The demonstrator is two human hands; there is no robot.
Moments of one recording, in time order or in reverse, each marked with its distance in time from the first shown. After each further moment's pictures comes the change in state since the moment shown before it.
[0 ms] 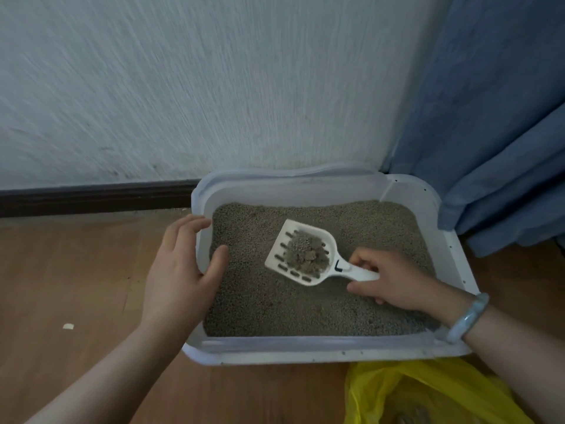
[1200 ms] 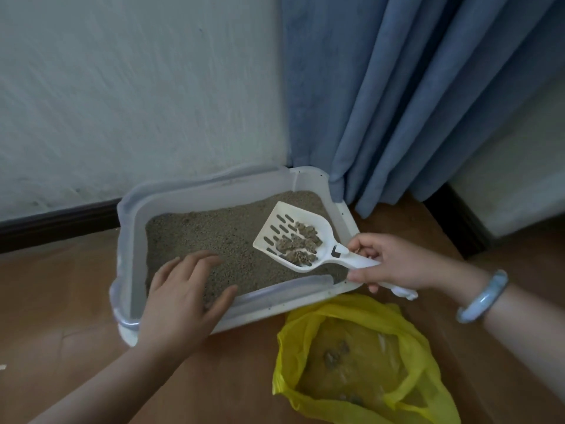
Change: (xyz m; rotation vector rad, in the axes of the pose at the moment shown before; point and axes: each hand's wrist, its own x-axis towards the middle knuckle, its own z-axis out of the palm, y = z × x) left_hand -0.058 0.052 0.017 0.183 -0.247 0.430; right_hand -0.147 0.009 -0.054 0.349 0.045 0.098
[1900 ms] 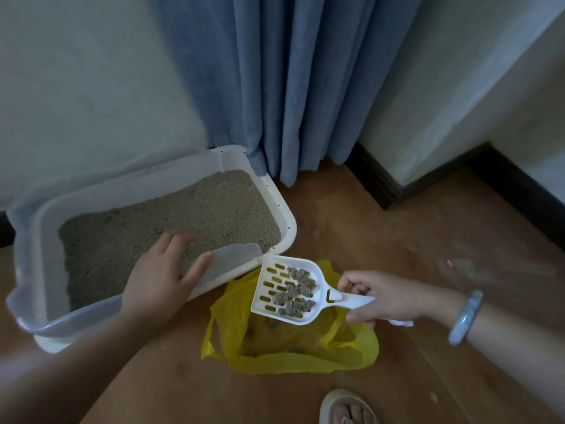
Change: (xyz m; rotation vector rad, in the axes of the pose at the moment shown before) left_hand 0.021 0.056 0.034 -0.142 -0.126 0.055; right_hand -0.116 0.096 0.017 0.011 -0.077 0.184
